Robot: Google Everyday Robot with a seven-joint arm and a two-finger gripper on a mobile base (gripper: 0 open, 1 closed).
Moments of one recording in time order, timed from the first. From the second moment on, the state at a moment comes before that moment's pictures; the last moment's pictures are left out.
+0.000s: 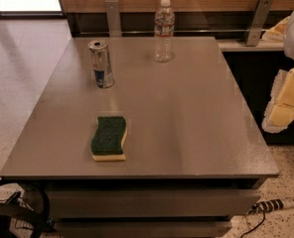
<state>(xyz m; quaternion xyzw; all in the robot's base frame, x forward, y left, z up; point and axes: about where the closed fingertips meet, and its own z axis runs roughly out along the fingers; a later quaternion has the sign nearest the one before) 0.438 -0.214 0.987 -0.60 0.78 -0.05 0.18</state>
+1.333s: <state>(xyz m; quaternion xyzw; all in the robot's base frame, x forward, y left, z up) 0.552 -0.191 0.967 -0.44 0.79 0.12 0.41</state>
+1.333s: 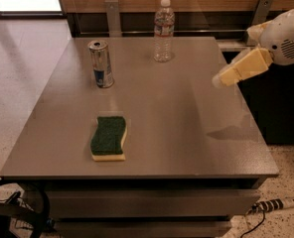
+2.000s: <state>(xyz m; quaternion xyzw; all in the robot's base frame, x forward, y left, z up) 0.630 -0.173 1.003 -0.30 0.78 0.13 0.53</state>
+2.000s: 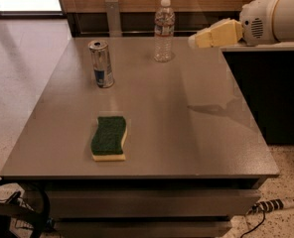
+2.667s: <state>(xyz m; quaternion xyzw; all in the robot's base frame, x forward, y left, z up) 0.660 -0.165 1.000 -0.29 0.77 0.13 0.55</state>
